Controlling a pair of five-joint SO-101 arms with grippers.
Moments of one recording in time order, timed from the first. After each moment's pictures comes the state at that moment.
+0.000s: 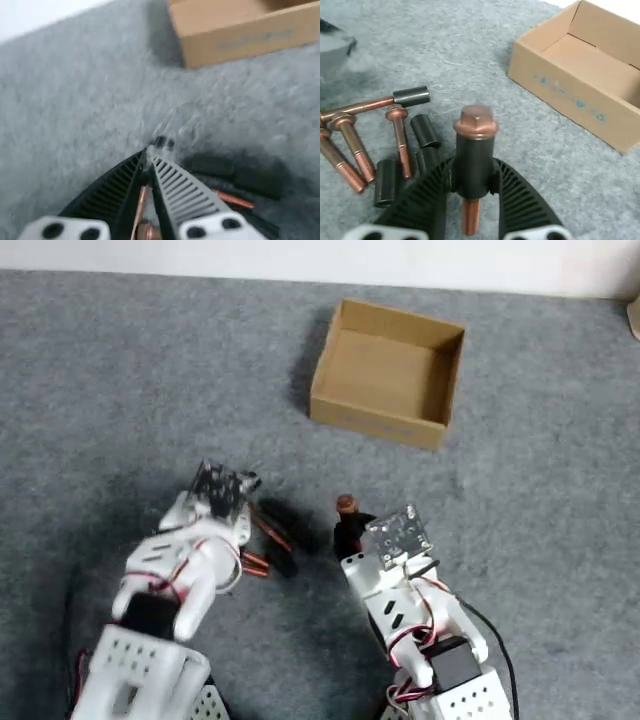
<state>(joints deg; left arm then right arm) 8.8 -74.4 80.4 37.4 -7.4 -28.0 -105.0 93.8 42.9 8.7</state>
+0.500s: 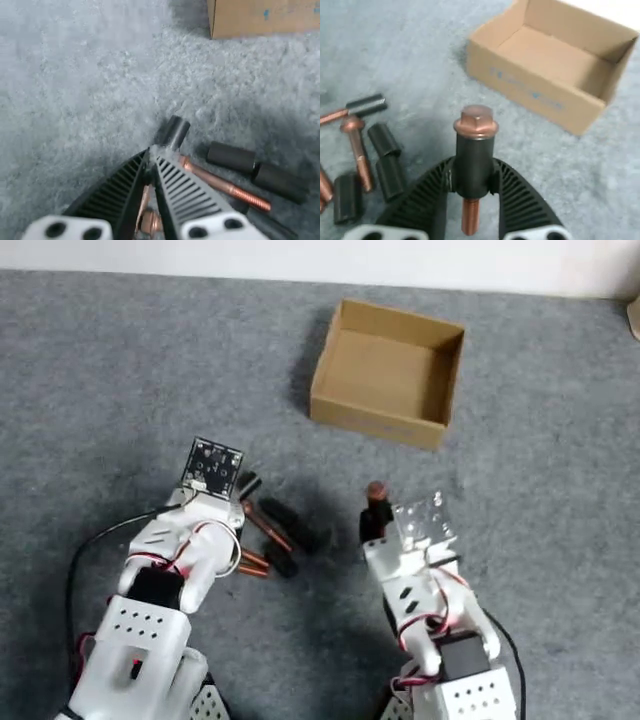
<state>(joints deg) 5.8 -61.2 78.4 31.3 -2.9 -19.2 -93.9 86.5 39.4 8.7</state>
